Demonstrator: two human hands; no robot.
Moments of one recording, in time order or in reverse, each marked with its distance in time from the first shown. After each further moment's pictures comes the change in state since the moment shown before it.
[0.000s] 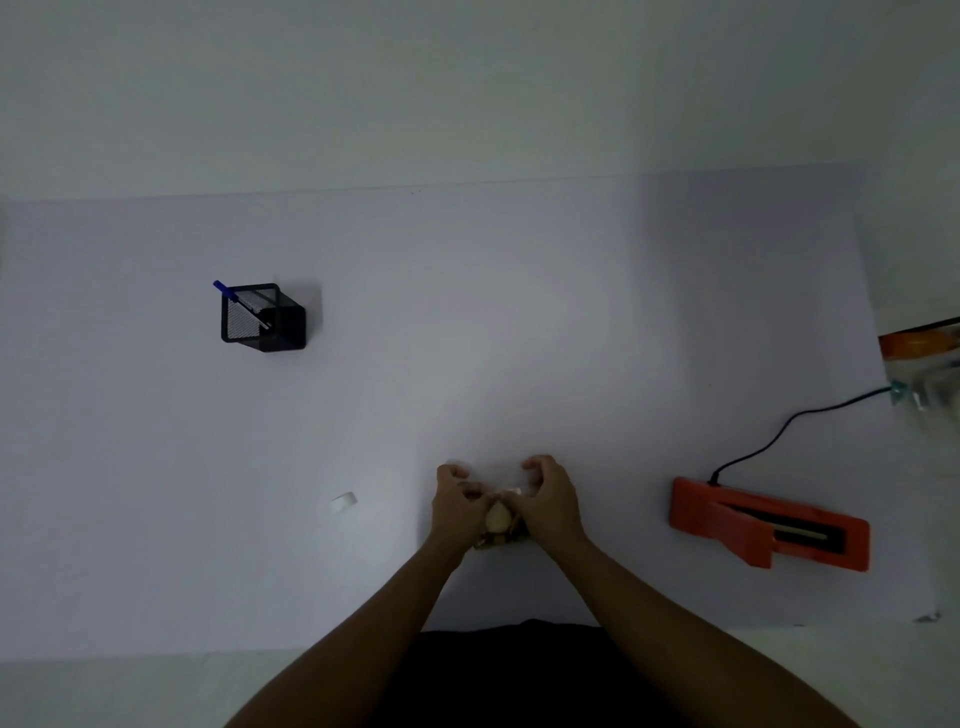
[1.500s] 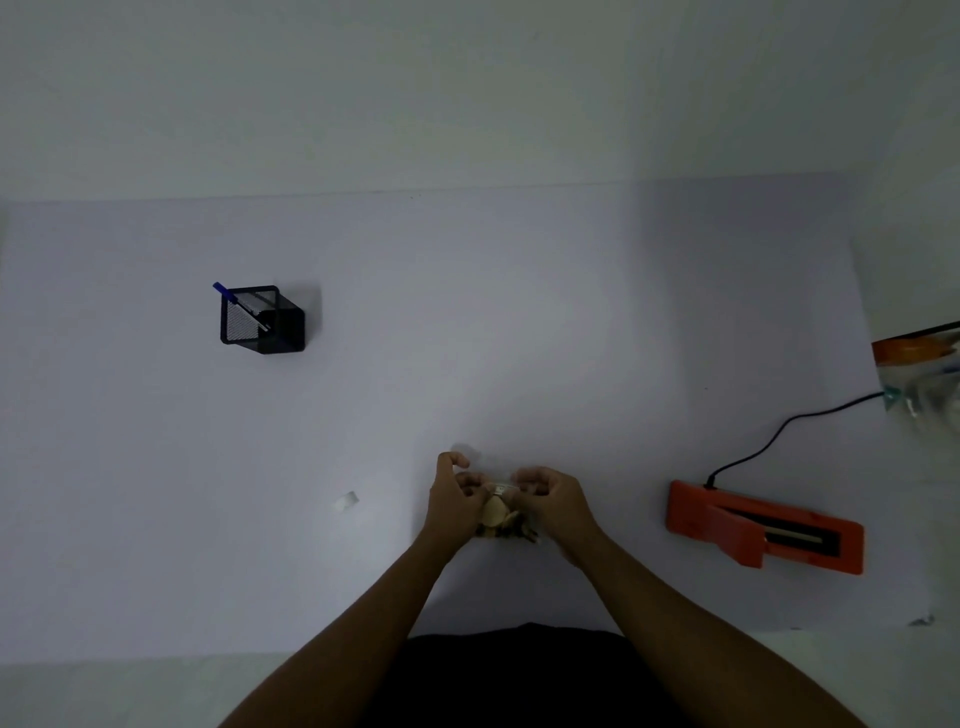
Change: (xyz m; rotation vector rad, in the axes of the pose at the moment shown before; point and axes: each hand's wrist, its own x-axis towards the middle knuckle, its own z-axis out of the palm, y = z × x) left_hand 0.001 0.014 -0.007 0.049 -0.059 0.119; right_hand -0.002 -0.004 -0.024 0.332 -0.183 0.114
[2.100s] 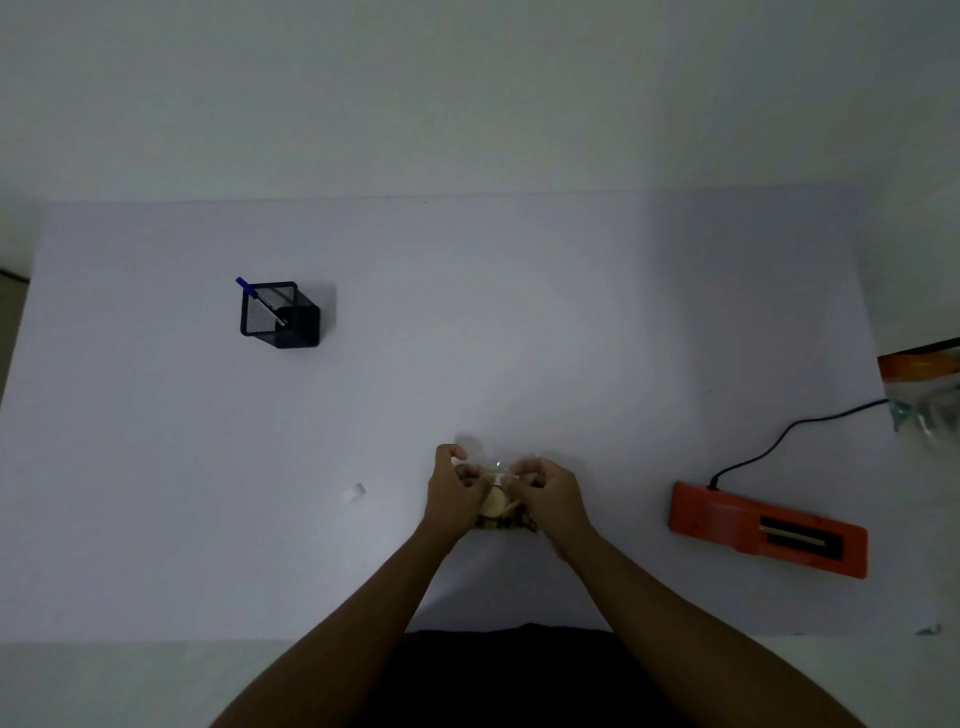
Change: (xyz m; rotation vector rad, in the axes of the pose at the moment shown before) left_hand -0.009 0.009 -0.006 -0.012 0.053 0.007; right_hand -0.008 -0.006 0.015 -0.032 0.063 -0.077
